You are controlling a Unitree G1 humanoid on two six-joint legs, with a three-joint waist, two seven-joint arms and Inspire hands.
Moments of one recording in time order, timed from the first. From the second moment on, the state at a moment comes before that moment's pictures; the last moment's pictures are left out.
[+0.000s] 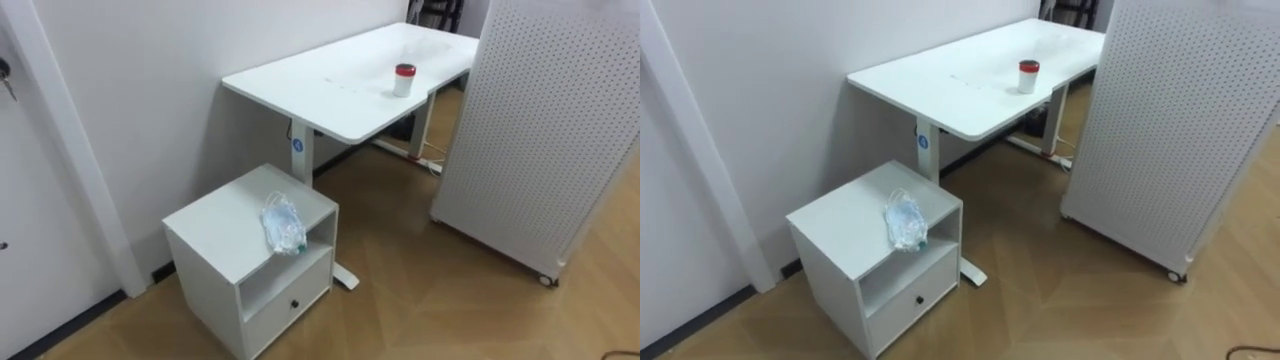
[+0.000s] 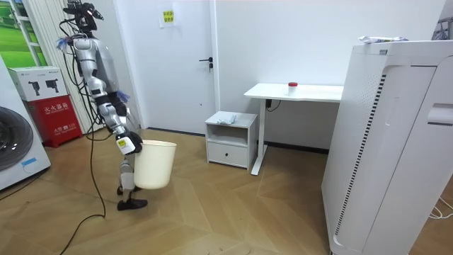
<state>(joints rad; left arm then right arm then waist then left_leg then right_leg) 0.23 0.18 0.19 1.21 0.17 0.06 0.12 0.10 -0.22 -0.06 1.33 0.42 -0.06 0.05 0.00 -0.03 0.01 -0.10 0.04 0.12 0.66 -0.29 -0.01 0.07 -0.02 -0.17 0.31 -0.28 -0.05</state>
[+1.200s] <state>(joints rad) 0.16 0.19 0.10 1.14 0.07 -0.10 0.24 0.10 -0.23 -0.04 1.21 0.39 -0.09 0.00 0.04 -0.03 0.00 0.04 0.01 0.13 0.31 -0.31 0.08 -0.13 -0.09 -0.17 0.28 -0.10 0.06</state>
